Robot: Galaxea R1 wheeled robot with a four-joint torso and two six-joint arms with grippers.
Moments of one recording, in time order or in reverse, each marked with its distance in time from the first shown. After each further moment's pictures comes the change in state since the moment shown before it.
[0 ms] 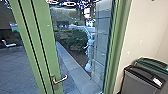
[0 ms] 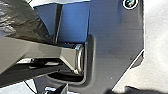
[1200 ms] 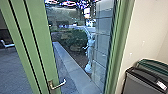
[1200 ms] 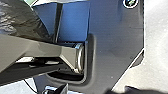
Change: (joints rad) left arm 0.005 0.000 0.000 0.003 0.003 0.000; right arm 0.000 0.002 0.000 0.000 -0.001 0.000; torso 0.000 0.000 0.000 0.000
